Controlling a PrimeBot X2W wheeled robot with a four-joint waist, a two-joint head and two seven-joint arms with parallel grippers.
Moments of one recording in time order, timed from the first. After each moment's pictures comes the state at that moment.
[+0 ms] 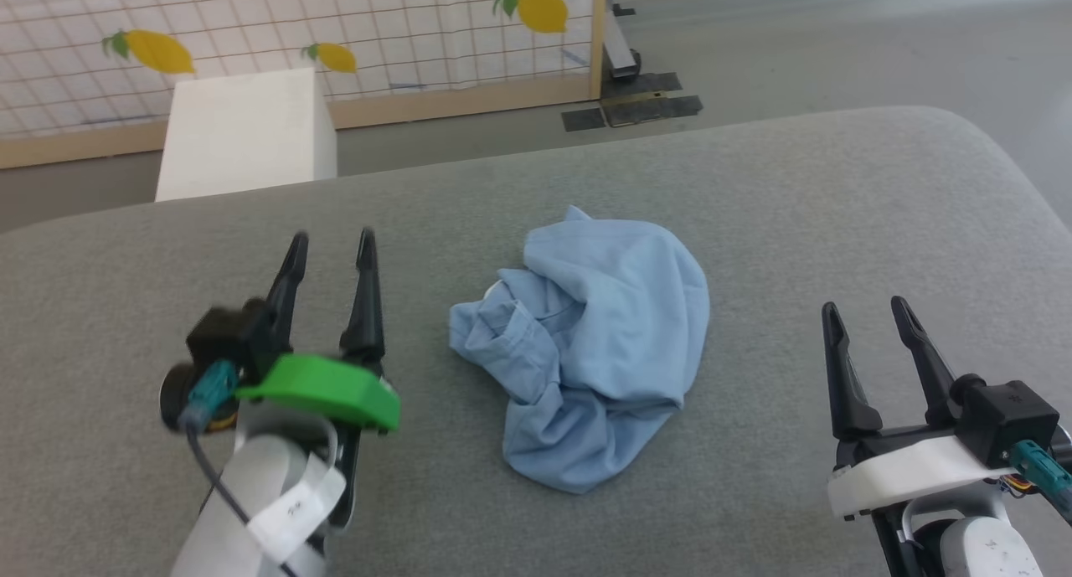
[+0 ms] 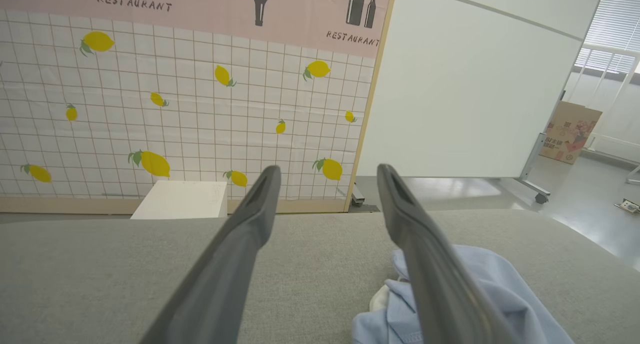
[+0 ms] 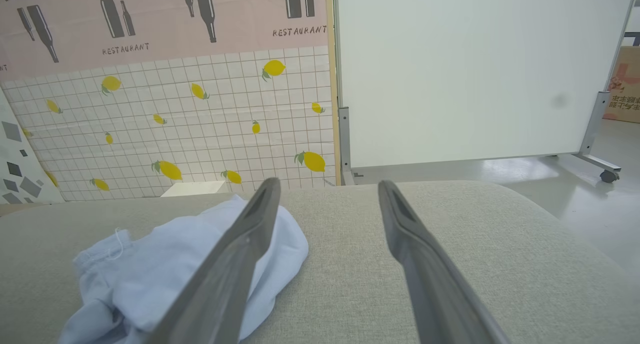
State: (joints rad) left arm -0.31 0.20 -0.26 0.20 -0.44 0.08 -0.26; right arm -0.04 -0.05 -0.03 0.03 0.12 0.13 -0.18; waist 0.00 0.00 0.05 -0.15
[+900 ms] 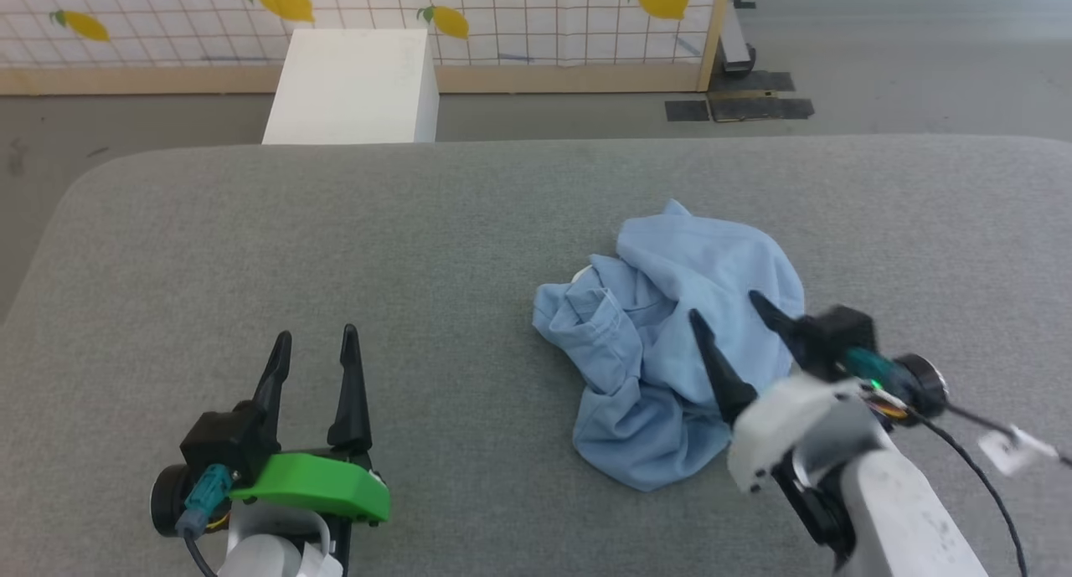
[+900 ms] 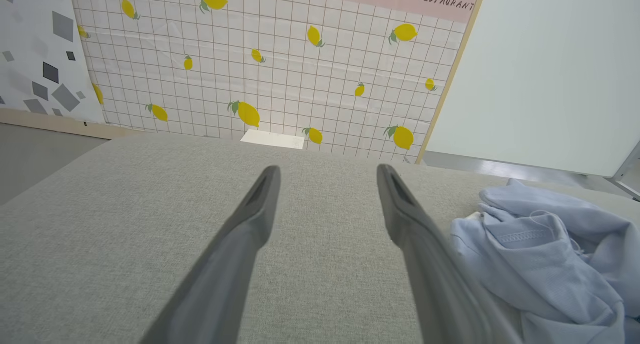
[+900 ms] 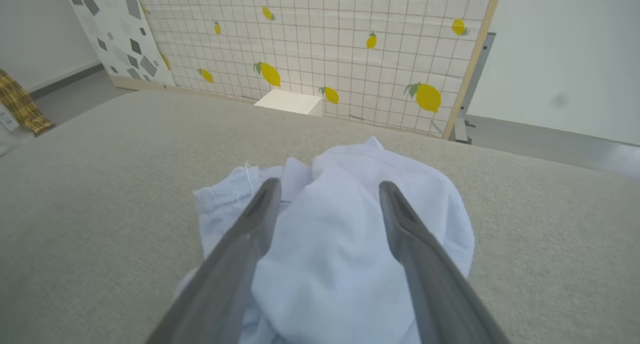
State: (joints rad) left arm -0.06 0.09 -0.08 0.11 -0.27 0.01 -0.26; right arm -0.21 -0.05 0.16 0.20 0.10 0.13 0.07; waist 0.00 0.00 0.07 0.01
